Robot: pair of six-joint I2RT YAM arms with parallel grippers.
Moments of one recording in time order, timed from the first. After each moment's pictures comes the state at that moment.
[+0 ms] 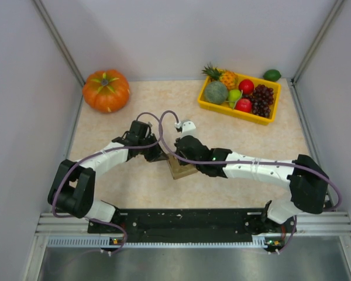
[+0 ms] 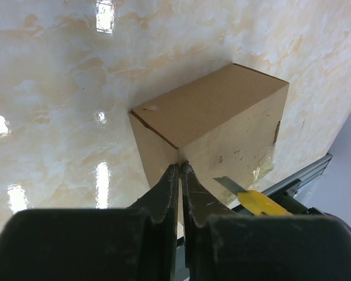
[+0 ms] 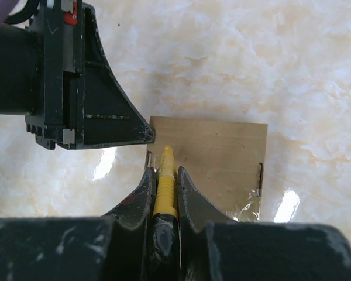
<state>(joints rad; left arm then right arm) -0.41 1.45 0.79 -0.28 0.36 -0.83 1.09 1.52 1.05 -0.16 0.41 0.51</state>
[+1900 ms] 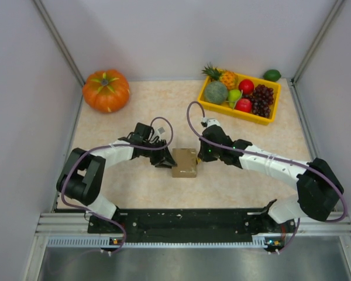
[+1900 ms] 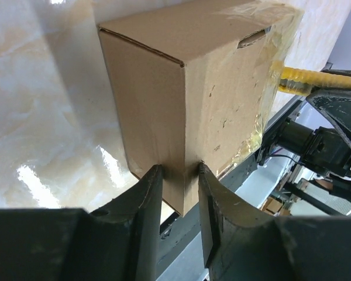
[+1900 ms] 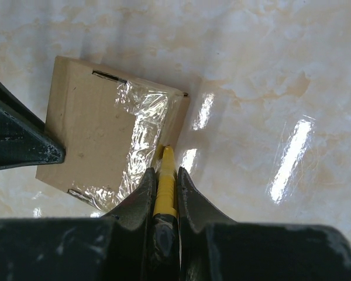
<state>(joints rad) -0.41 1.59 0.80 -0.23 0.69 -0.63 0.80 1.41 0.90 -0.32 0.14 0.53</state>
